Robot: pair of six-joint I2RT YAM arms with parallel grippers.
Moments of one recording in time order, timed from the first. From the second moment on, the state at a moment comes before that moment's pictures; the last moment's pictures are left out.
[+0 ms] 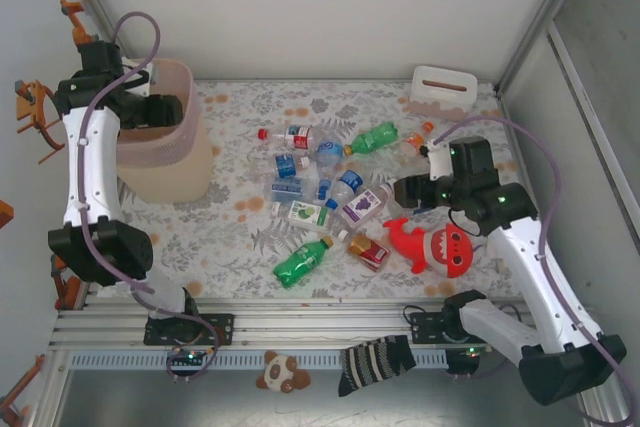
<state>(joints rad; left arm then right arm) 0.10 1.63 1.89 -1.23 0.18 0.10 0.32 0.98 1.06 -0.92 -0.25 0.11</state>
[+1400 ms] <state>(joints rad) -0.86 1.18 1.24 -1.16 -0.01 -0.15 0.69 1.01 1.01 -0.92 0.12 0.37</state>
